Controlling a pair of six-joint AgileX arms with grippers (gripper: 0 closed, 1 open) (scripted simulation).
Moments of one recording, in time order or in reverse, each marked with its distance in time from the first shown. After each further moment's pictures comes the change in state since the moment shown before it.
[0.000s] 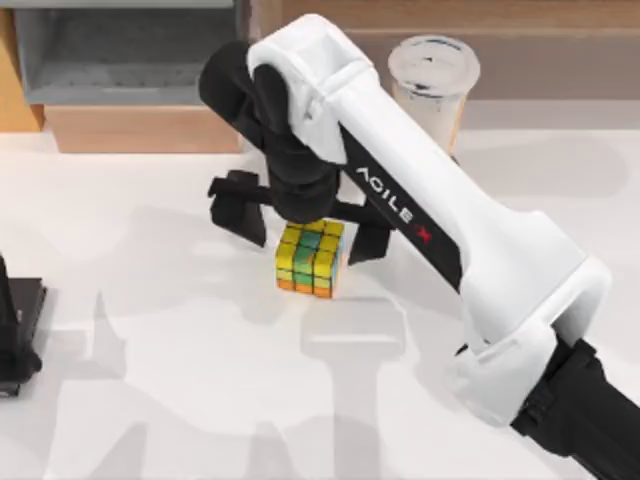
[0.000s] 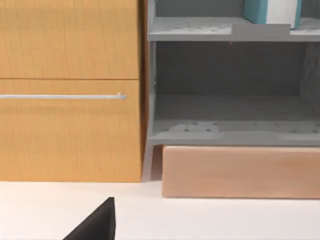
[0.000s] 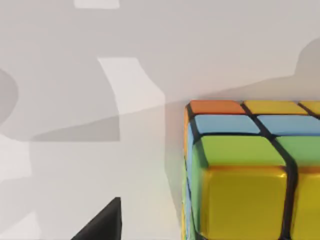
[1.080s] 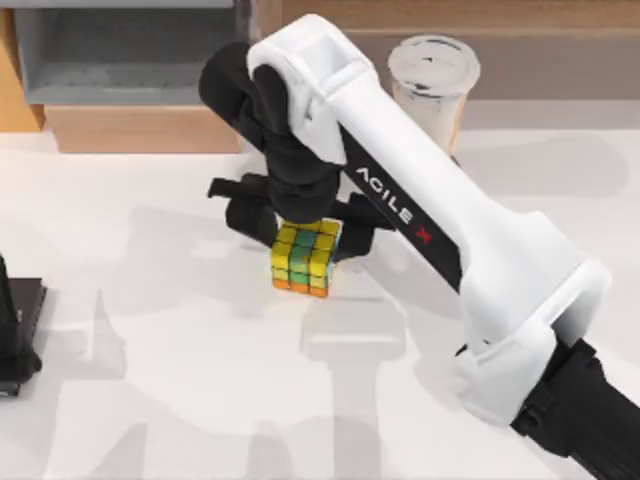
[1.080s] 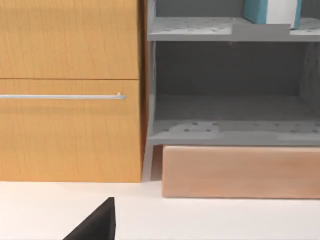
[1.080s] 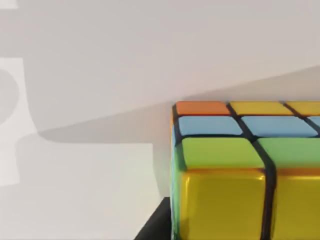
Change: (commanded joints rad) left arm 0.000 0.000 0.000 0.000 0.000 0.000; right arm 0.000 0.000 0.000 0.000 0.000 0.000
